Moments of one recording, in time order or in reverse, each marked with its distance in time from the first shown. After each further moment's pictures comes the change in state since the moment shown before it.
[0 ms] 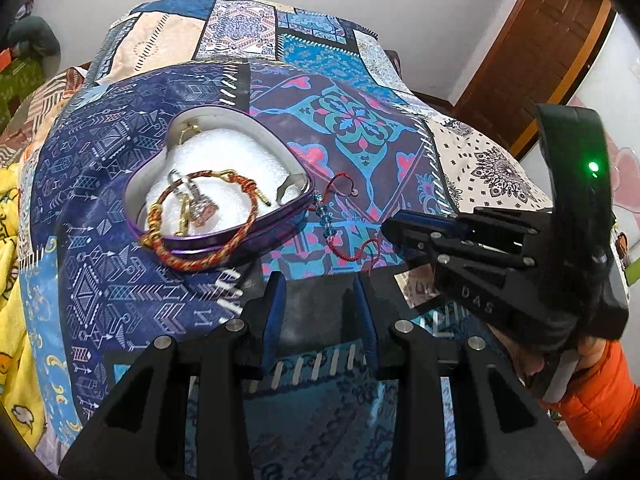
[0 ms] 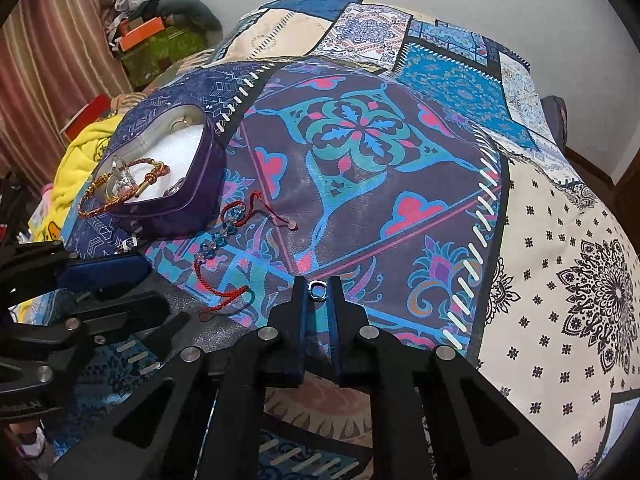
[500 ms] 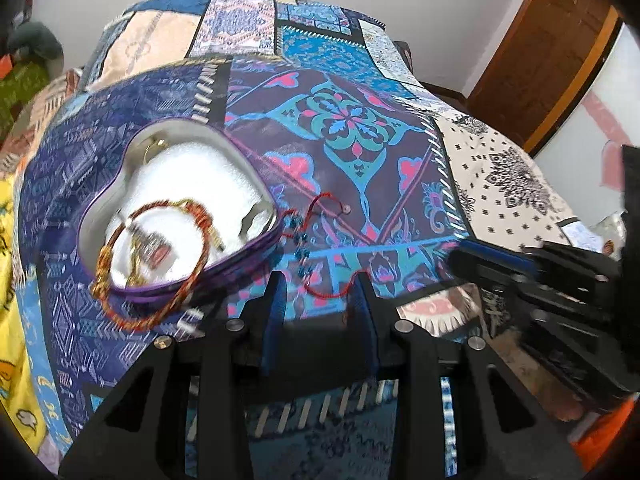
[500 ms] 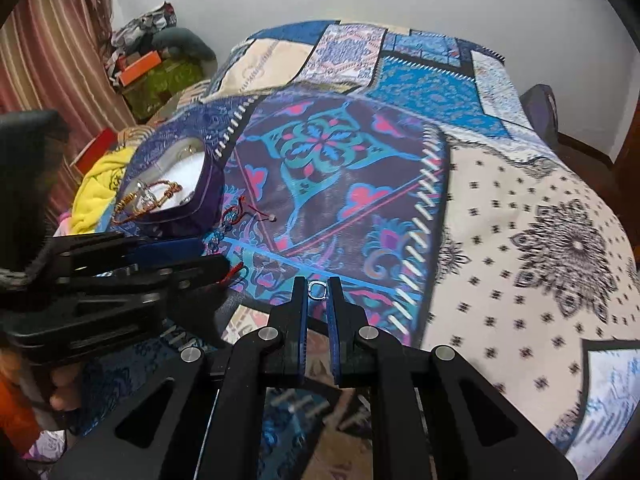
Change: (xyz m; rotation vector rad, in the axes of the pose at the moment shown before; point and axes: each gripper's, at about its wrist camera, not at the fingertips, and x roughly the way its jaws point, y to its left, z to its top) left arm 0.029 -0.022 0.019 0.011 0.019 0.071; right arm -0.043 -0.028 -0.019 0.083 -0.081 0.042
